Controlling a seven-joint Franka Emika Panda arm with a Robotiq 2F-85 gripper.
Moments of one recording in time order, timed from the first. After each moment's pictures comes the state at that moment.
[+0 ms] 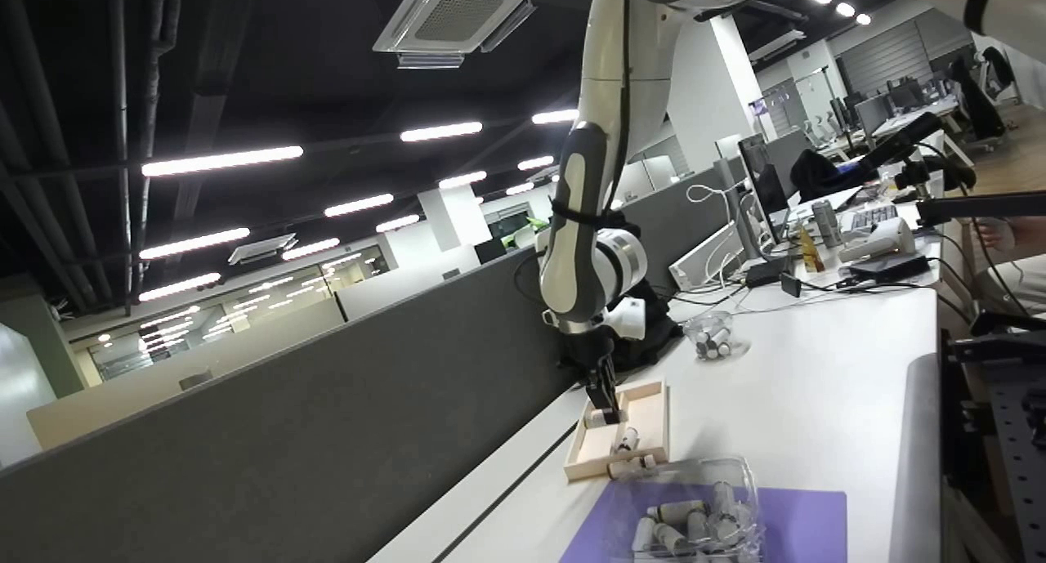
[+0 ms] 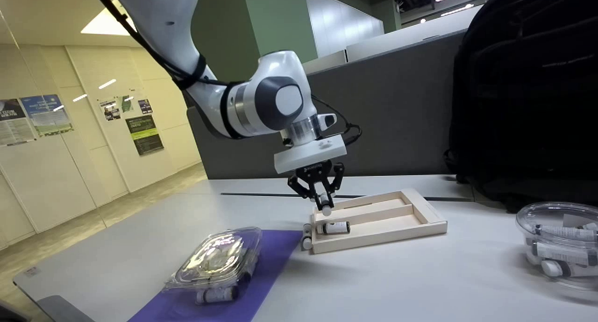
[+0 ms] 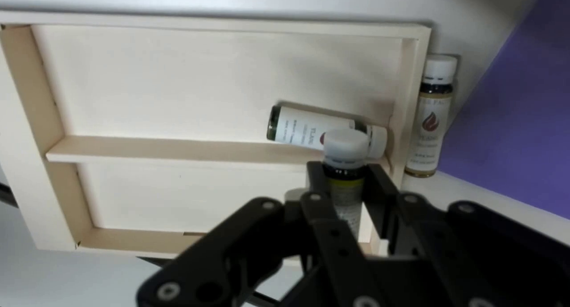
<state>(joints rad) -0.17 0.57 0.05 -2.01 -0.05 2.73 -0.53</state>
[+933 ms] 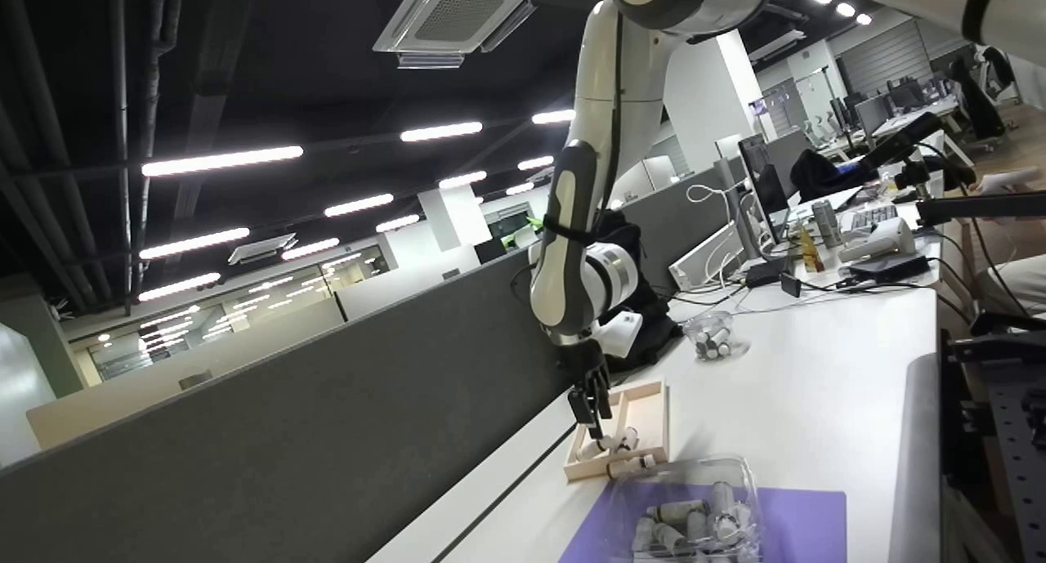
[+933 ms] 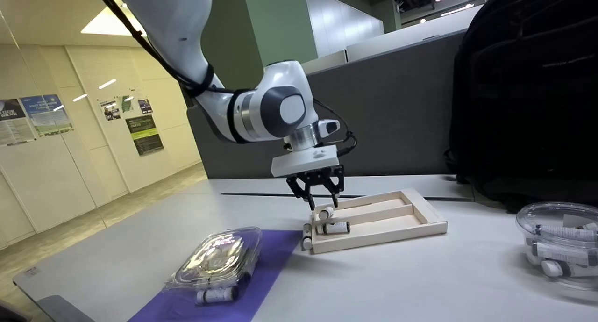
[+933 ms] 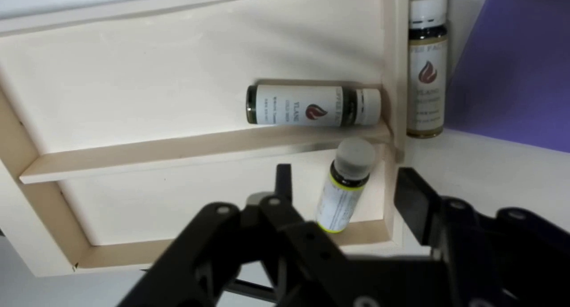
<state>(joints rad) -0.15 0.64 0.06 -1.93 -0.02 2.73 -0.39</state>
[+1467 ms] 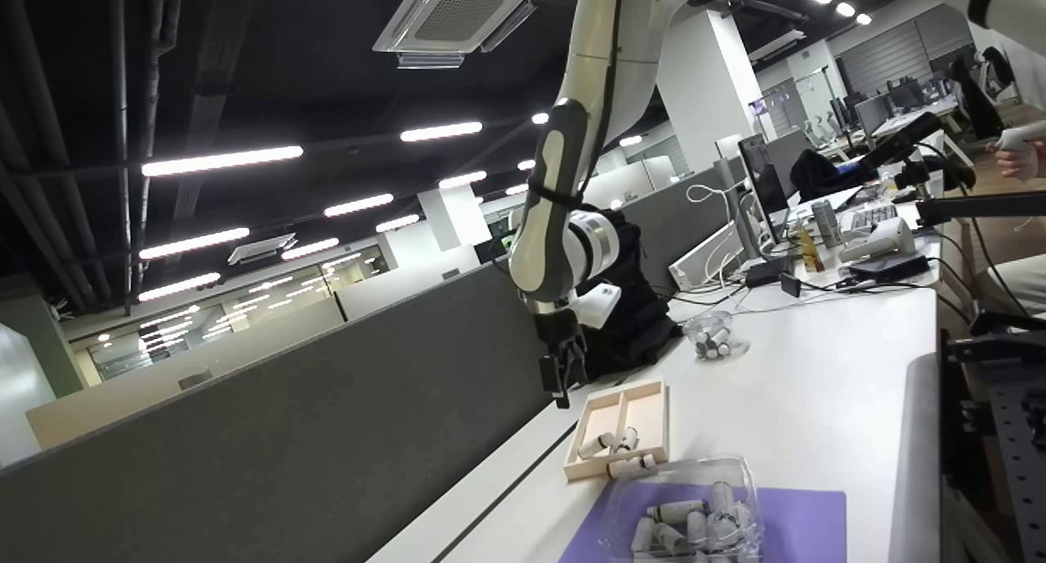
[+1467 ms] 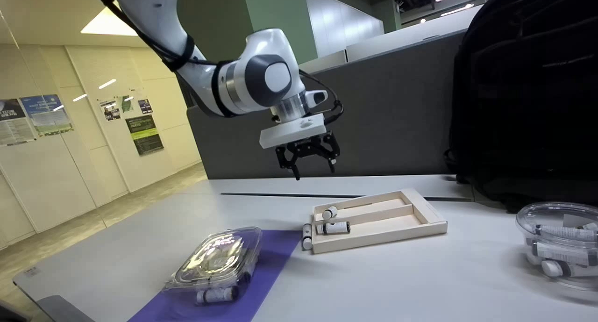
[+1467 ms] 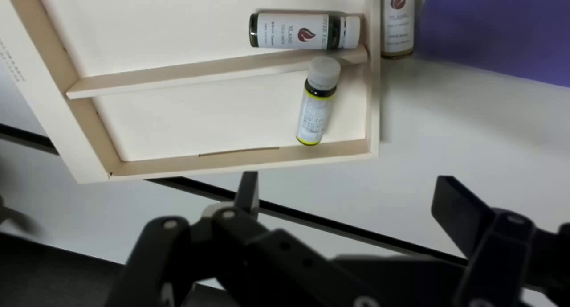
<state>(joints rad) -0.13 0.52 0.07 -1.96 -0.02 2.72 -0.36</state>
